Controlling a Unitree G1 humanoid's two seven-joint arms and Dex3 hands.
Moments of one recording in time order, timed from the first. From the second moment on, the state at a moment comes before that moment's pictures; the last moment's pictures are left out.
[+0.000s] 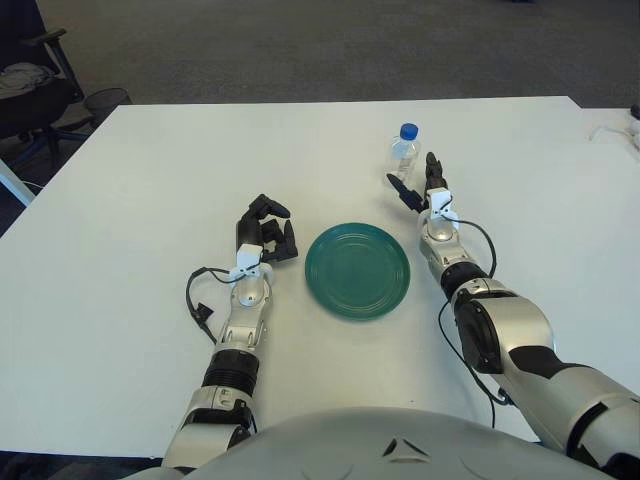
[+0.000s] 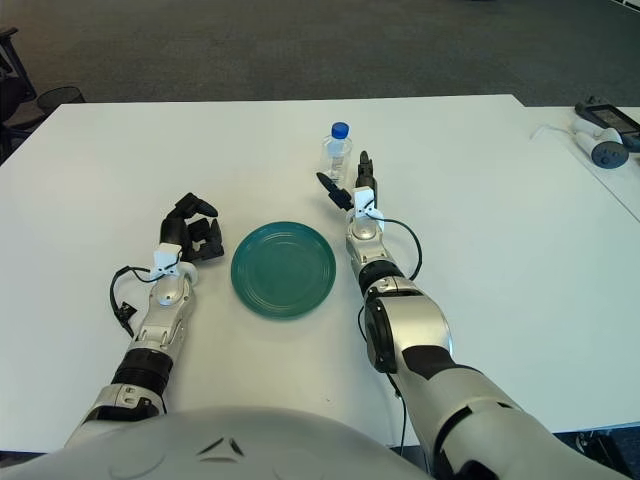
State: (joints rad) left arm -0.12 -0.06 0.03 0.43 0.11 -0.20 0.27; right arm -0.73 -0.02 -0.11 1.26 -0.09 -0.36 -0.28
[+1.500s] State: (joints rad) left arm -0.11 -0.06 0.04 0.41 0.09 -0.18 0.28; right arm -0.78 -0.02 -0.12 1.29 -0.09 -0.31 -0.28
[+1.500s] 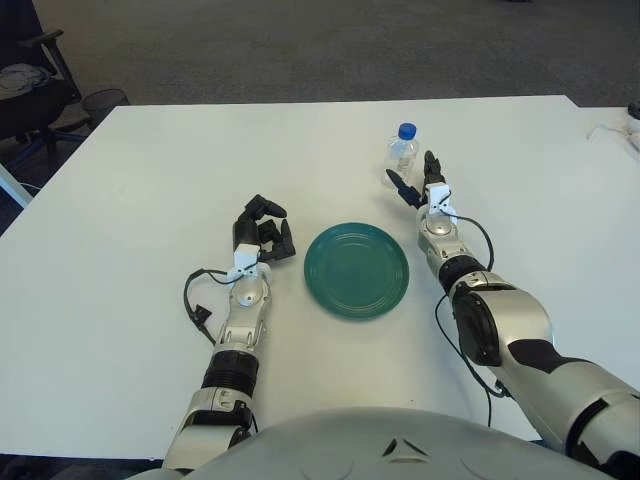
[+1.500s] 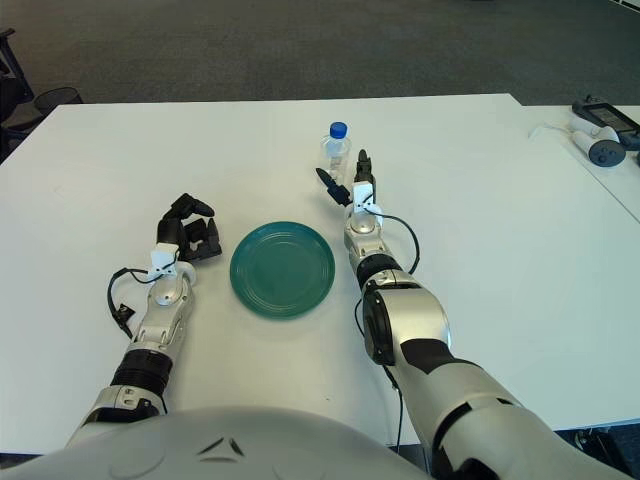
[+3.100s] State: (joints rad) left arm -0.10 -0.07 0.04 0.39 0.09 -0.17 0.29; right arm -0.87 -0.03 -0.11 1.32 -0.13 -0.16 -0.27
